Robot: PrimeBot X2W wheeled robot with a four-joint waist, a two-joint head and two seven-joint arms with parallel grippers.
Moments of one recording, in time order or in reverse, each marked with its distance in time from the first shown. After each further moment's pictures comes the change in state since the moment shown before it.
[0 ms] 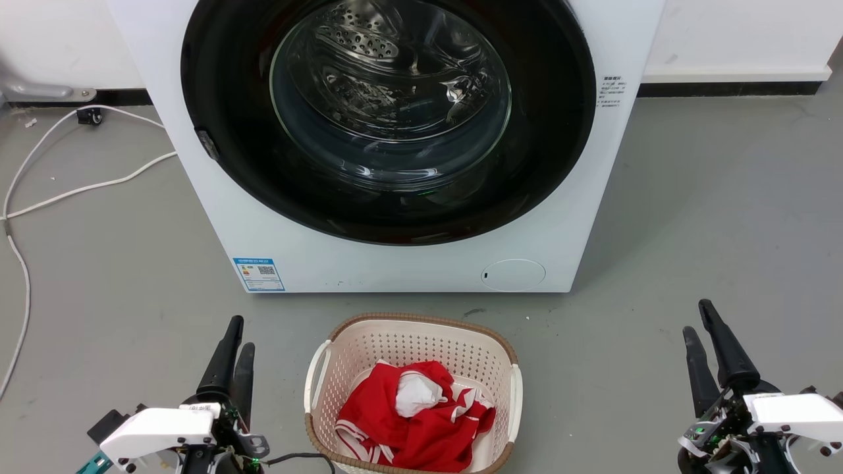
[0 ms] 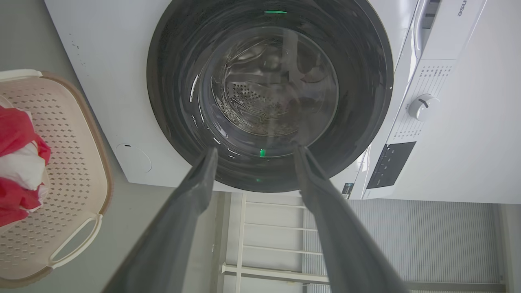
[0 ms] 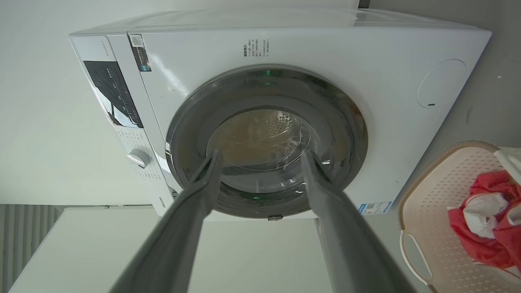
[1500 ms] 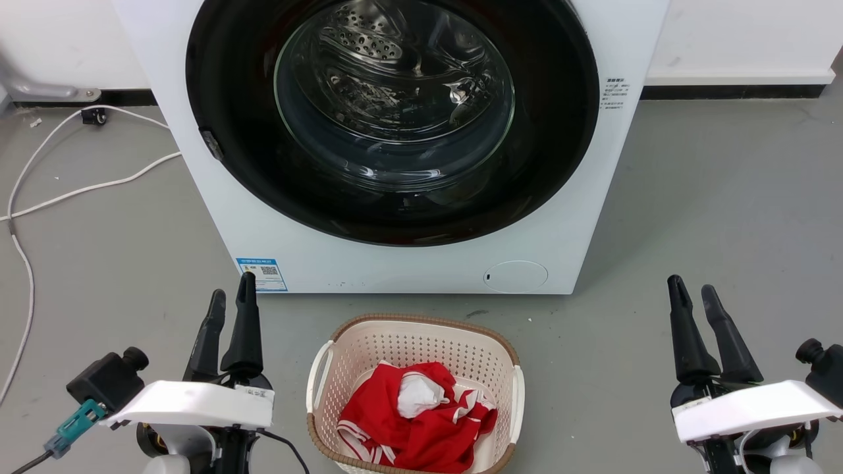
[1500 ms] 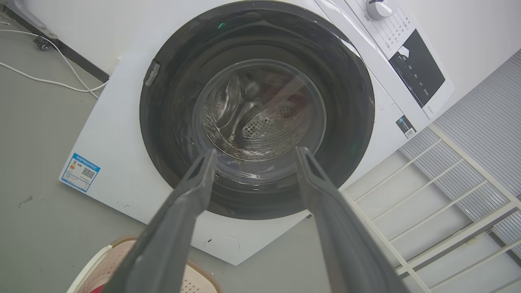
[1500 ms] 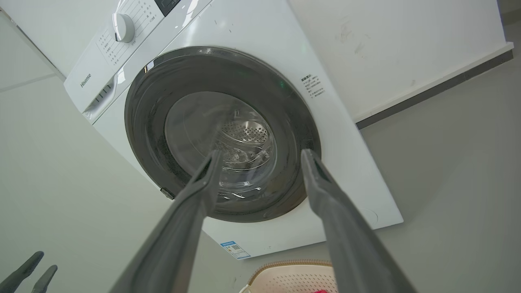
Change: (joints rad) left arm 0.010 0.000 -0.063 -0.212 0.809 0.006 -0.193; right arm 0.054 0.003 0.085 -0.247 -0.957 0.000 -0.181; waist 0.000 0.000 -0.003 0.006
